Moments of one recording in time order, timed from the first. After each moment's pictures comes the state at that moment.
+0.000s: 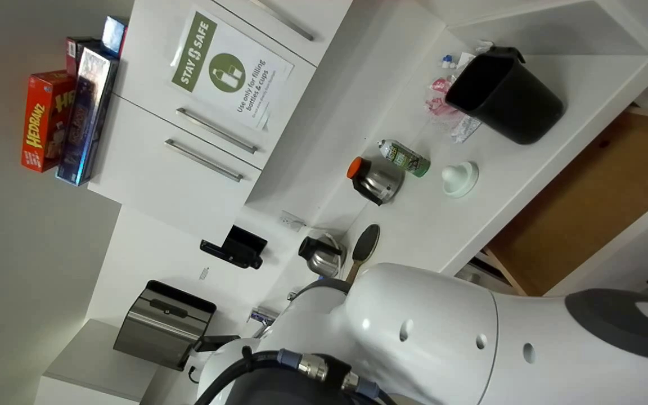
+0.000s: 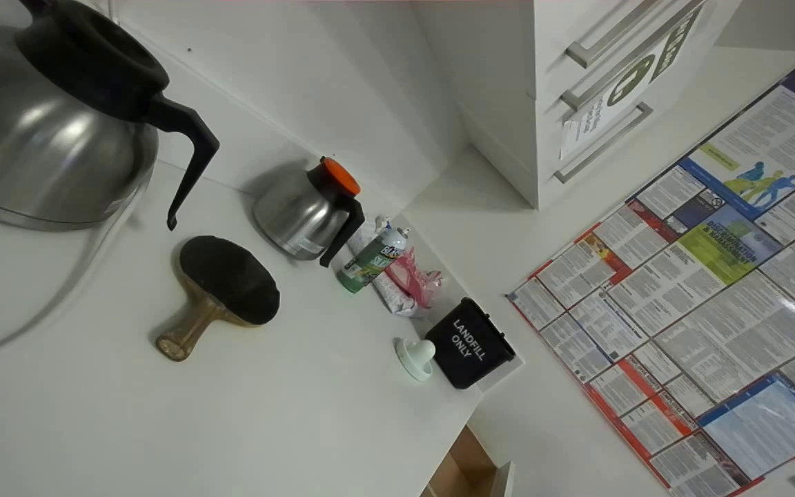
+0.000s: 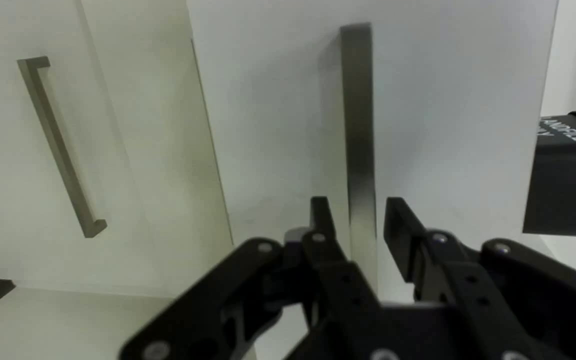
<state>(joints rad) -0.83 1.09 -0.43 -1.80 1.74 1.48 -1.16</state>
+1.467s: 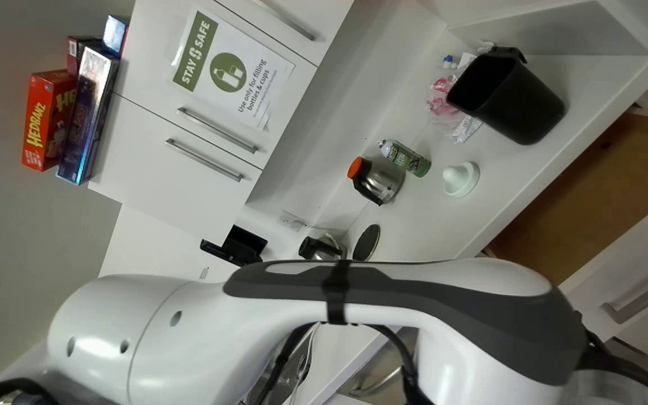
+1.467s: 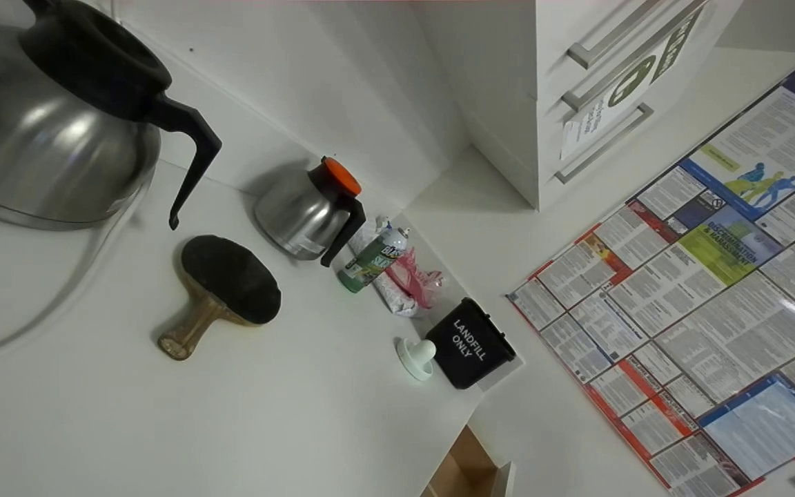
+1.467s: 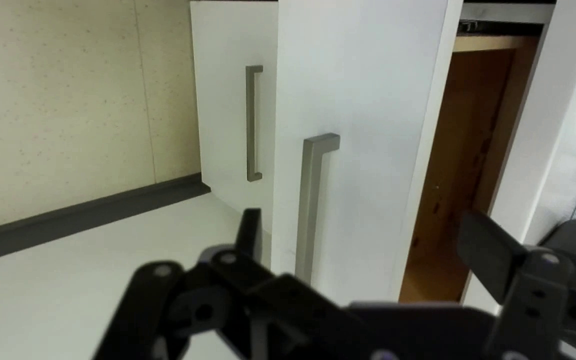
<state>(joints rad) -0.34 0.32 -0.81 -2.45 1.33 2.17 -1.14</state>
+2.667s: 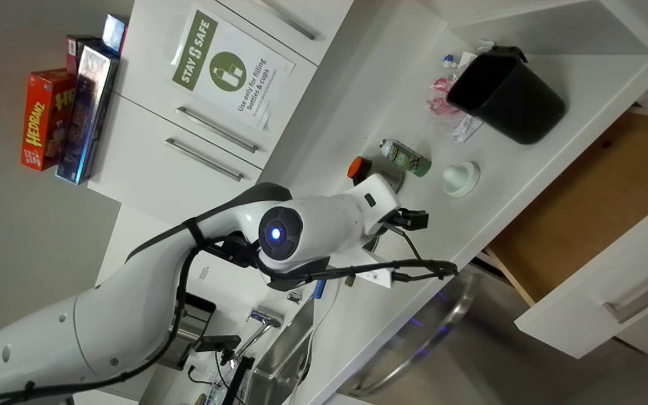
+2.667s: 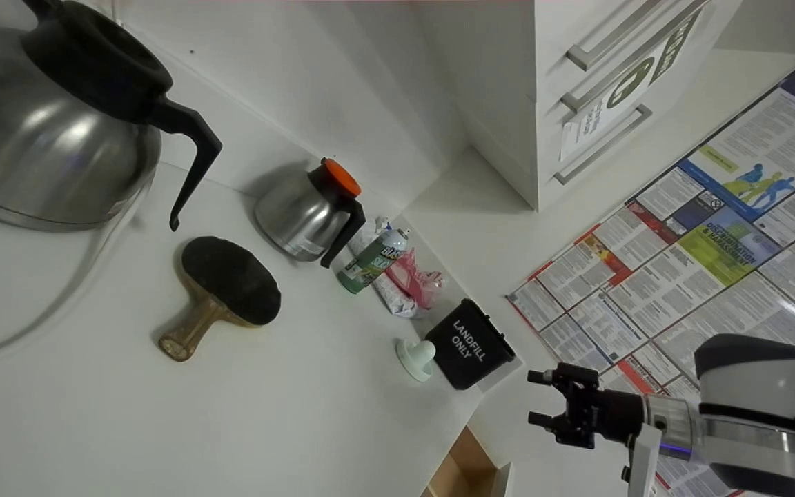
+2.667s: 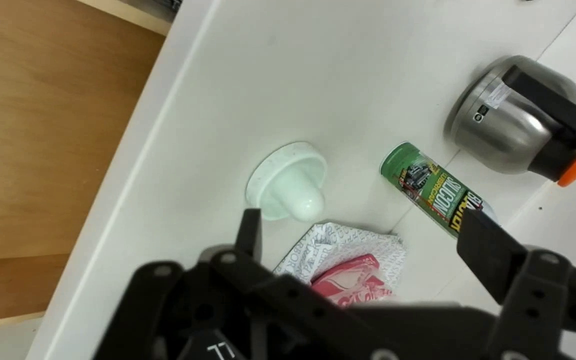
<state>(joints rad) -0.06 -0.16 -0.32 -2.49 1.19 2.68 -0.82</state>
